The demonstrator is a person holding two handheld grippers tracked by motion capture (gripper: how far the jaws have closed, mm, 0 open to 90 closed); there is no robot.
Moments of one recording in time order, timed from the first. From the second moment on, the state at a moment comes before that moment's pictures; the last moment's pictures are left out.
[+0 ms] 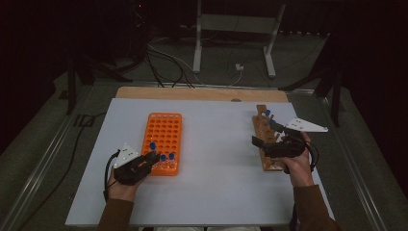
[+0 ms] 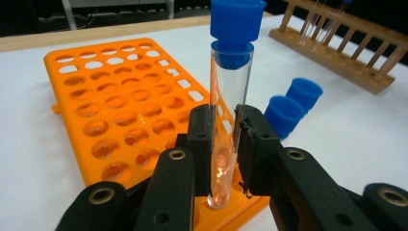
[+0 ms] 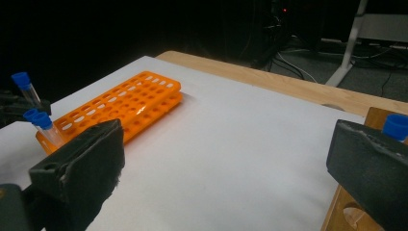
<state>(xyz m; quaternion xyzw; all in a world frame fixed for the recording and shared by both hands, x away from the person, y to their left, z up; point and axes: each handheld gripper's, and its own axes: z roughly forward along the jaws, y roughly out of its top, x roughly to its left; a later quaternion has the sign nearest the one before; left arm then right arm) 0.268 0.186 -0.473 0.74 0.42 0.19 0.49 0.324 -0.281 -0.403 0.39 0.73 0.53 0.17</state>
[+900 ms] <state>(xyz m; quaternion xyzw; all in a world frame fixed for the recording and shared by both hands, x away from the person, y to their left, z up) 0.267 0.175 -0.490 0.79 0.41 0.18 0.41 0.324 -0.279 -0.404 0.38 0.74 0.53 0.17</state>
